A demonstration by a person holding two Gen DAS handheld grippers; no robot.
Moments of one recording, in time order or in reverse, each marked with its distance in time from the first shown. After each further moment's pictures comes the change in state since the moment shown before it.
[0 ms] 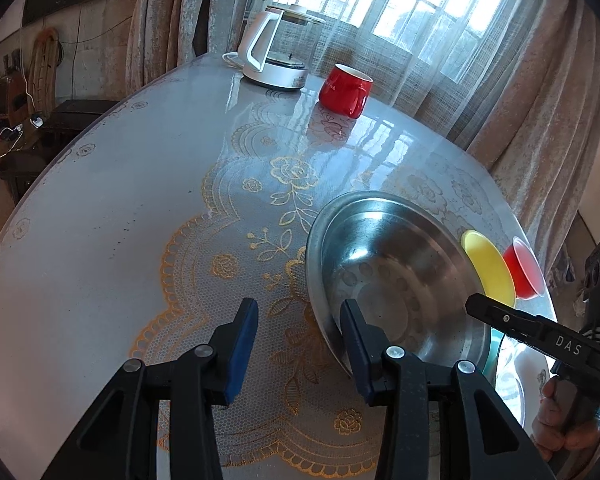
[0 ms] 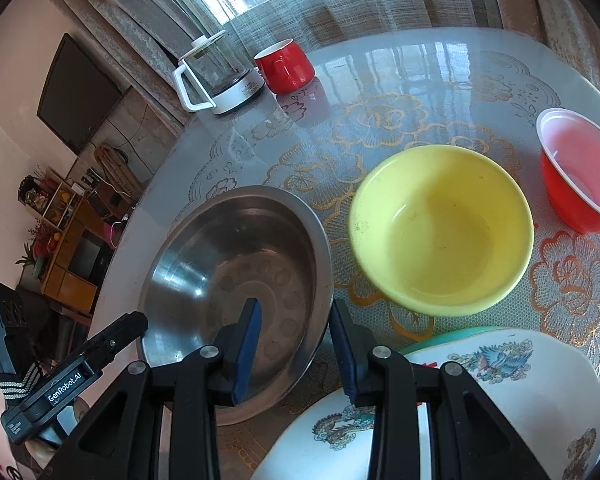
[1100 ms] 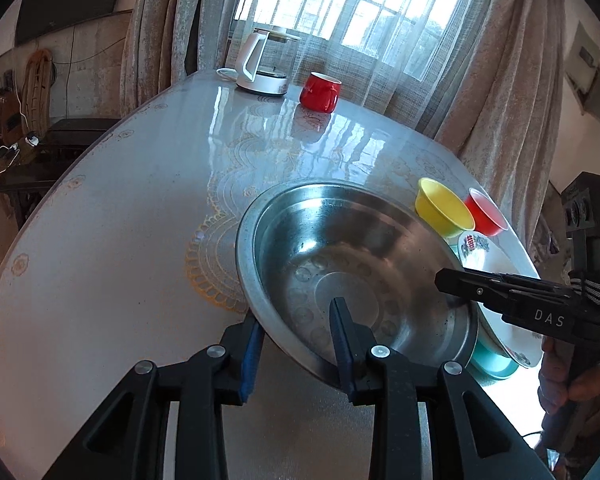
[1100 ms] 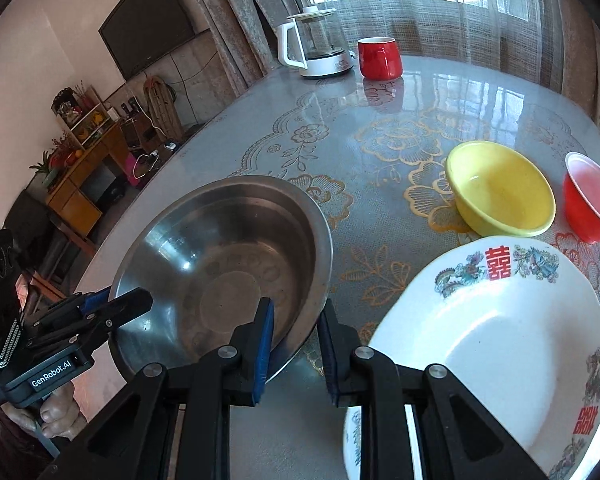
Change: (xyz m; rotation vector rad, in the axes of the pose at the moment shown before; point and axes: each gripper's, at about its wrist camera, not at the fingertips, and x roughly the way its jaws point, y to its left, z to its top) left arm -0.087 0.025 -0.094 0.079 -0.058 -0.047; right arm -0.032 0.073 -0.083 -0.310 0.039 0.010
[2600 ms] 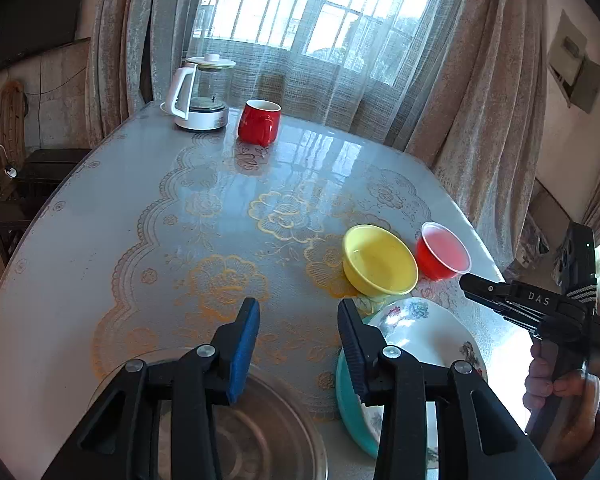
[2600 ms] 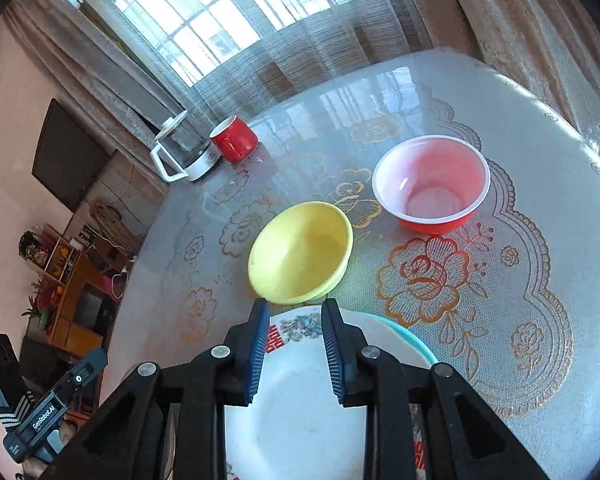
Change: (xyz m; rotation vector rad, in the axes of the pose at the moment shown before) left arm 0.029 -0.126 0.090 0.064 -0.012 -0.030; right arm -0.084 -0.176 0.025 0.457 -0.181 -0.050
